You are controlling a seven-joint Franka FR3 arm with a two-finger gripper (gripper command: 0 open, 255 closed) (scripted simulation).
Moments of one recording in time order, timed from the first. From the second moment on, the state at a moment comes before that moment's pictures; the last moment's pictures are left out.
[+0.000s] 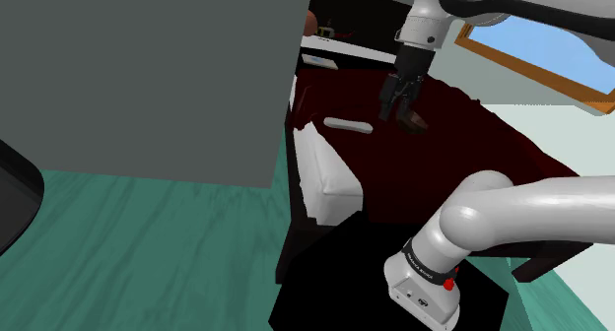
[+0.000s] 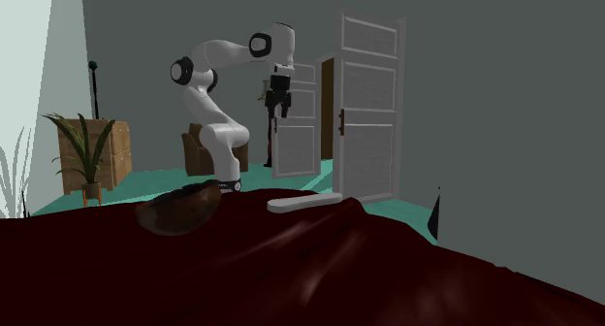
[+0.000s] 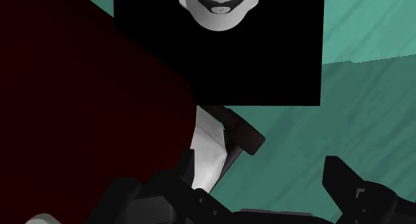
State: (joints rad) arm -0.01 -0.81 -0.02 -2.41 0.07 1.45 0.00
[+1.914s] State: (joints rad) arm 0.10 -0.09 -0.55 -2.24 -0.08 2.14 -1.13
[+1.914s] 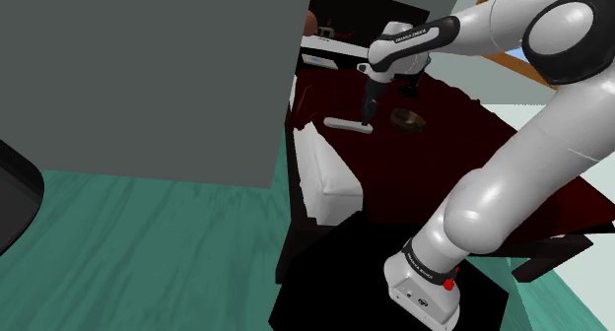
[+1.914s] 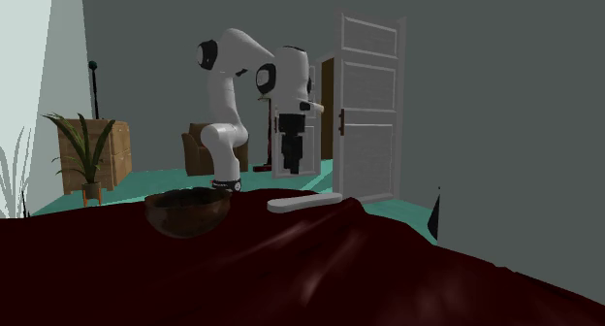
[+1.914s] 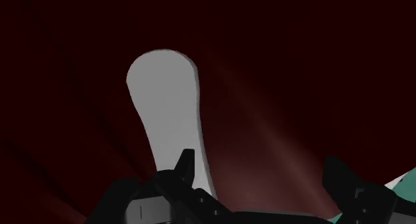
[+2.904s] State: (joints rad) arm 0.07 0.23 -0.55 -2.08 0.14 2.30 -1.46
